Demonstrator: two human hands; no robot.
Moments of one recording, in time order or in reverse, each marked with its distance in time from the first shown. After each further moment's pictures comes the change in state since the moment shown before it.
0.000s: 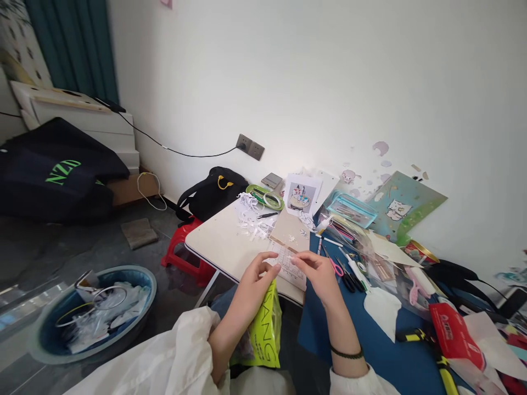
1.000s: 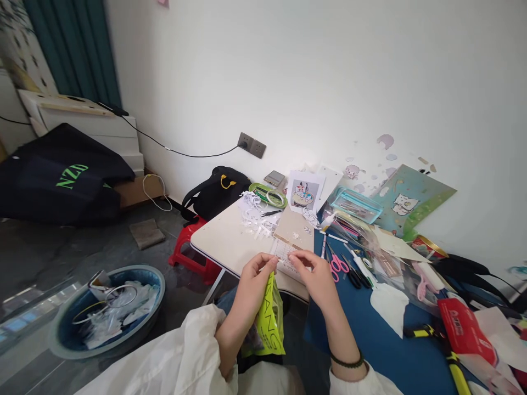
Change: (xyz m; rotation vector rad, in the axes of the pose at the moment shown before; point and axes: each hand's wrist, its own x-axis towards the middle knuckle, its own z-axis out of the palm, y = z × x) left_hand -0.001 0.004 0.000 -0.004 0.080 0.006; right_hand -0.008 -0.022 0.015 -0.022 0.063 0.108
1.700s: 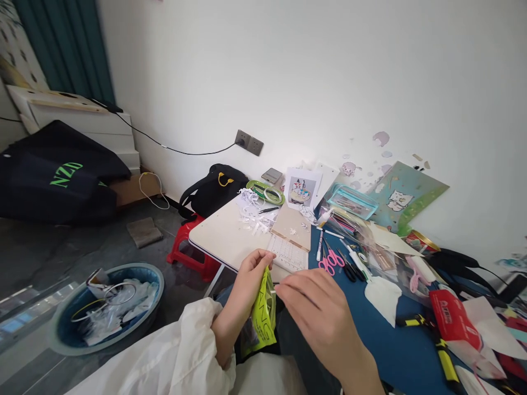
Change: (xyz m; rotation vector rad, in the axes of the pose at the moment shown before) left_hand 0.000 -0.006 -0.004 -0.069 -0.016 -0.027; right_hand -0.060 -0.074 -0.027 -0.359 0.027 -0.683
